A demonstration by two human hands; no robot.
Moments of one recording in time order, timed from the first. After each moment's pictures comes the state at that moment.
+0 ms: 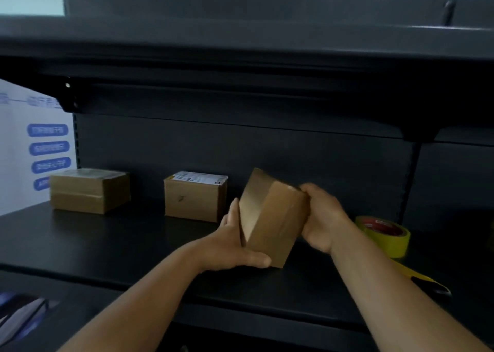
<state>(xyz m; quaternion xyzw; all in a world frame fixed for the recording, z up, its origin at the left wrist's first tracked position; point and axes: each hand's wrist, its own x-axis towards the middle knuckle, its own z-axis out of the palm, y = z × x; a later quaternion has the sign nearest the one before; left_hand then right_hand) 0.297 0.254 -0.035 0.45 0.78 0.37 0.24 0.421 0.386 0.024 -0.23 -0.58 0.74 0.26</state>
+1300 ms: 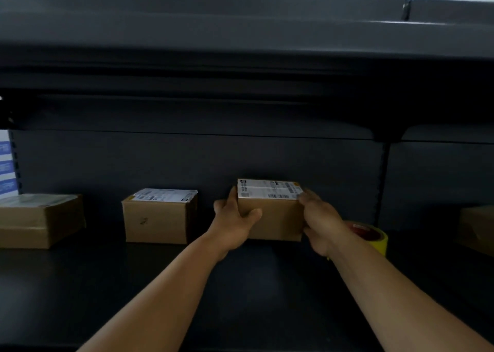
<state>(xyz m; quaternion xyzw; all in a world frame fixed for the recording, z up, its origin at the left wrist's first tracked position) 0.285 0.348 -0.010 0.40 0.74 0.52 0.11 0.408 0.462 0.012 -0.32 -0.62 0.64 0.32</state>
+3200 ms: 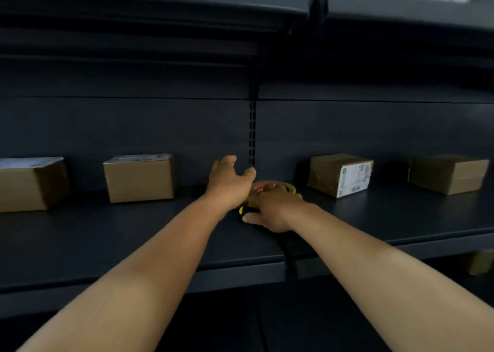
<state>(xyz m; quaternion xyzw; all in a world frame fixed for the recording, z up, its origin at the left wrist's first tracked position) 0.519 0.498 -0.006 0.42 0.75 0.51 0.08 0.614 0.565 -0.016 -0.31 -0.95 0.01 -0.02</state>
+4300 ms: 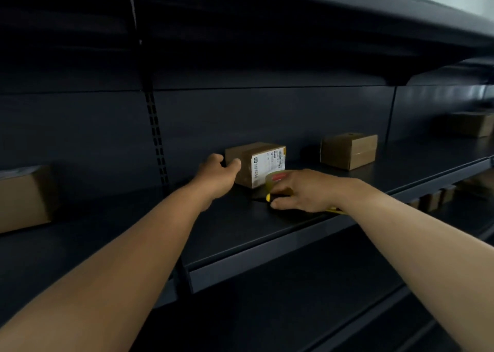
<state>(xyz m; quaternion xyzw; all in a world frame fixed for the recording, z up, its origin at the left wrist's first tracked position) 0.603 0.626 -0.016 0.49 0.73 0.44 0.17 0.799 0.675 -0.006 -0.32 -0.94 0.03 0.03</state>
